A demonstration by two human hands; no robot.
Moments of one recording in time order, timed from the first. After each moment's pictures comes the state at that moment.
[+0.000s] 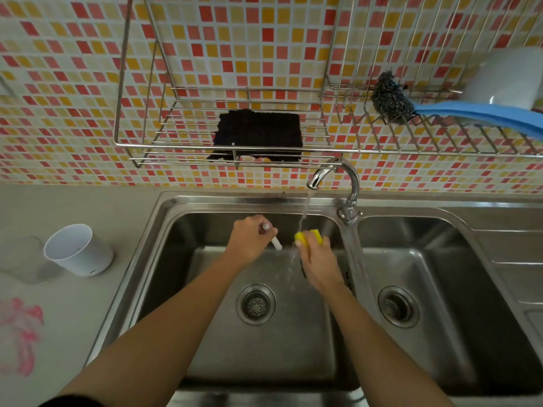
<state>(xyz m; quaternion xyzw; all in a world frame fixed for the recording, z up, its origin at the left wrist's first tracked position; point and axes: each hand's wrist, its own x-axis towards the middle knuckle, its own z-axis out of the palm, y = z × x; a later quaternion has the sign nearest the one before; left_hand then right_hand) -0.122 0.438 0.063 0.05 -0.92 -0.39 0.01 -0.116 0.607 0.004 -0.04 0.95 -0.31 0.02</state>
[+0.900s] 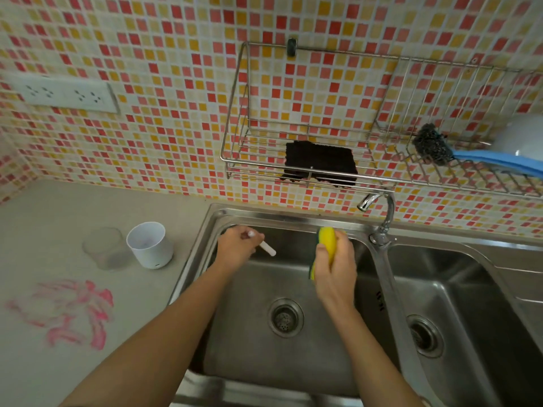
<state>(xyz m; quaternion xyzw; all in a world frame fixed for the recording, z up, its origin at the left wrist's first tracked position) -0.062 0.327 0.101 0.18 -0.82 -0.54 0.05 -0.038 0.508 0.112 0.00 0.85 -0.50 -0.15</state>
